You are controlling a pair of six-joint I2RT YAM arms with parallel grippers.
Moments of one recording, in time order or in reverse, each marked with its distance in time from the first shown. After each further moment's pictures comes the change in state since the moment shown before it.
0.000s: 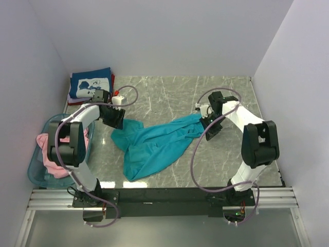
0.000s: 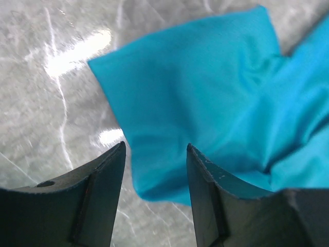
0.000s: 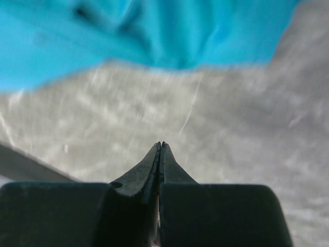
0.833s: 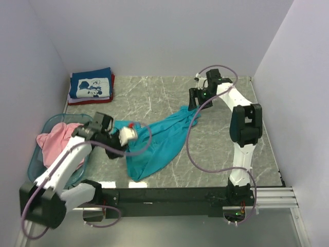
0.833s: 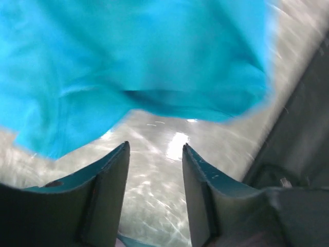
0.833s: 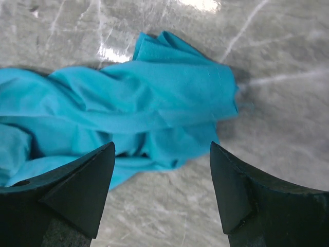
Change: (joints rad) left arm -0.255 -0.671 -0.311 -0.402 0.148 0.539; right arm -0.052 0.342 0.503 0.156 -0.176 0.257
